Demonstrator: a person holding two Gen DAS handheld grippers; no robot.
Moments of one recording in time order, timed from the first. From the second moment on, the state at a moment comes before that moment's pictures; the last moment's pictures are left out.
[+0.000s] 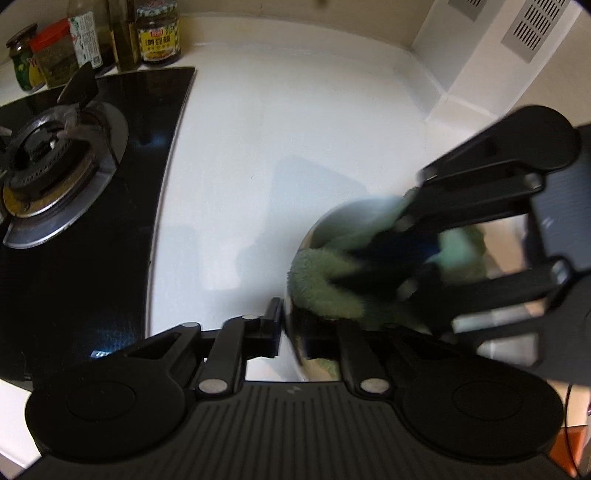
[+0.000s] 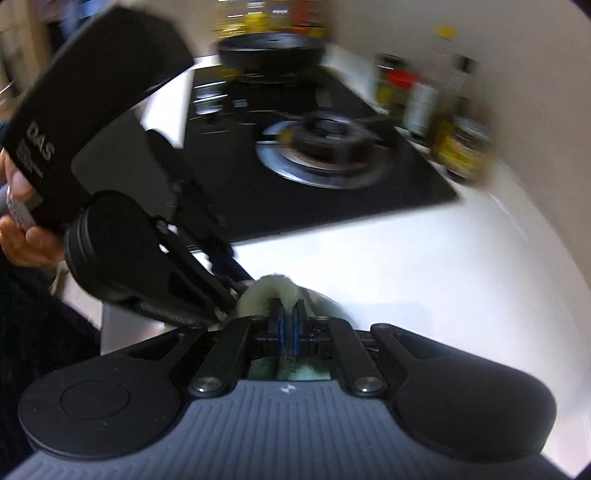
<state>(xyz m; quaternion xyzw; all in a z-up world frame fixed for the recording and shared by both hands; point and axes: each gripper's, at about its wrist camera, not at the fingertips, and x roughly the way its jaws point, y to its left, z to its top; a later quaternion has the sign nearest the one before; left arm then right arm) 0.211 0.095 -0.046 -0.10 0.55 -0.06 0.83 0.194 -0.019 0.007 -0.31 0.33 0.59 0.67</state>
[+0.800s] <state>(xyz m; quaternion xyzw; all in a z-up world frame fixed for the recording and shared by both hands) 0.217 0.081 -0.043 -0.03 0.53 -0.04 0.85 0.137 -0.008 -0.013 -0.53 0.32 0.34 0.70</state>
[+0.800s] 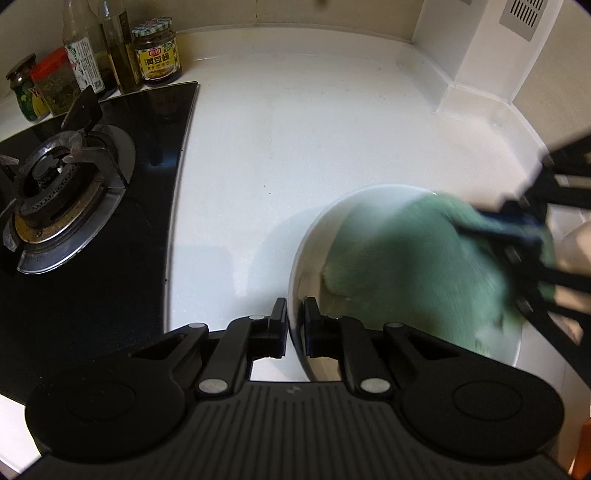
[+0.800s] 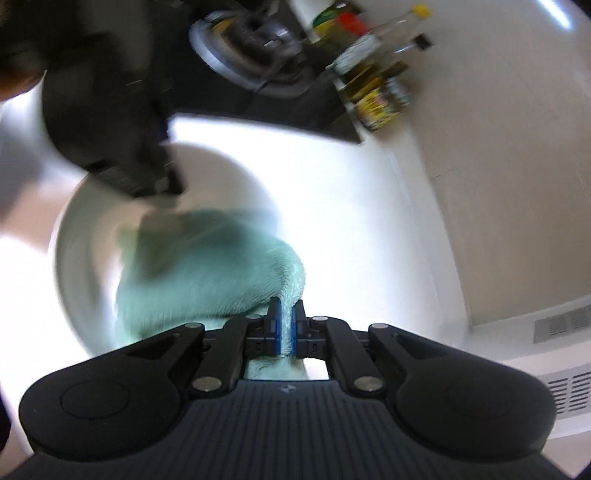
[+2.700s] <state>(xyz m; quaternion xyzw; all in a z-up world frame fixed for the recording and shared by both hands) 0.260 0.106 -0.029 -0.06 0.54 -0.07 0.84 0.178 -0.047 0.030 -0.34 0.38 0.57 0.65</state>
